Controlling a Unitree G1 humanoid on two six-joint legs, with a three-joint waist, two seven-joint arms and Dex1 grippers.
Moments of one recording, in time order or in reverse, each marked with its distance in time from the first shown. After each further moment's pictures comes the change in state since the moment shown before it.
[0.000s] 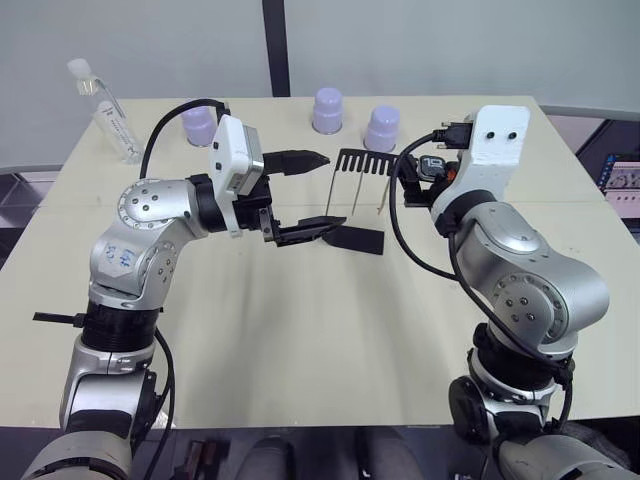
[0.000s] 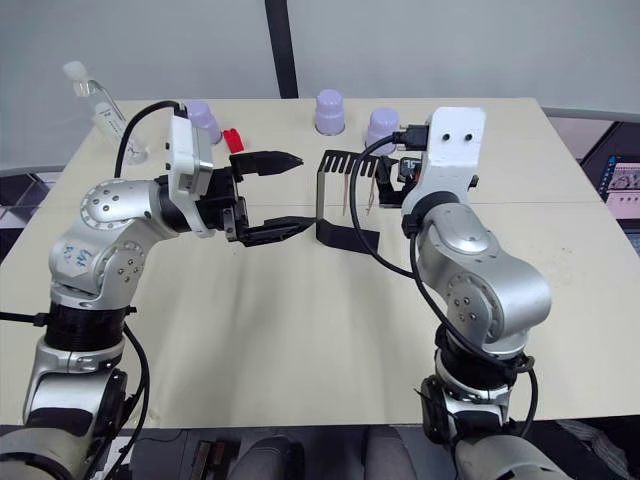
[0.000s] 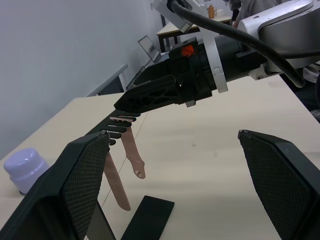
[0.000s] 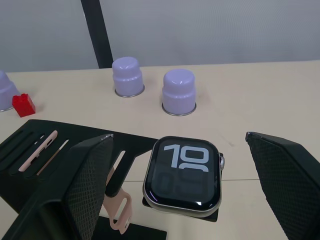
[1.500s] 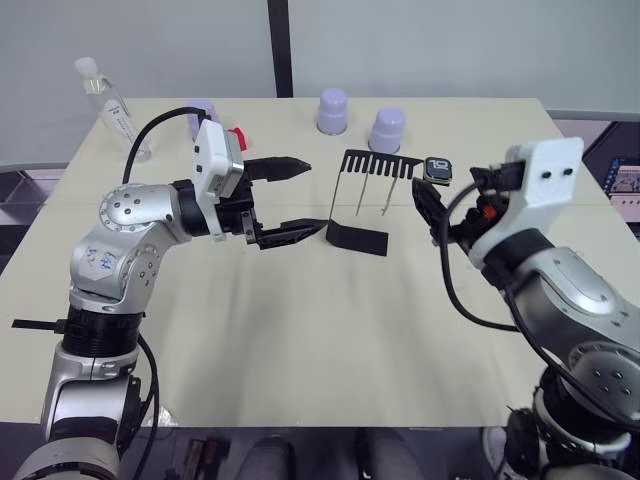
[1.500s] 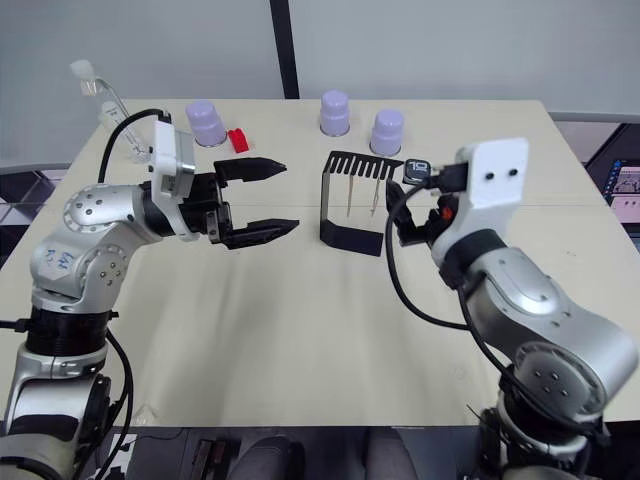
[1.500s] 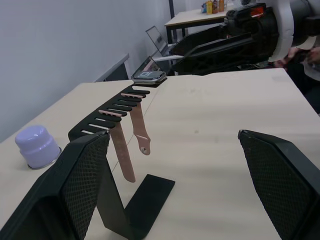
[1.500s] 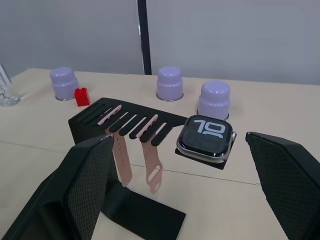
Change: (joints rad) left arm 0.037 0.053 0.008 0.011 -0.030 -0.003 -0.033; right arm 0.134 -0.200 -0.106 -0.219 0.480 0.026 -0.079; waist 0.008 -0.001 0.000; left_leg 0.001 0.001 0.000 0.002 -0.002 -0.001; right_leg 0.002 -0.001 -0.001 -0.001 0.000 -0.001
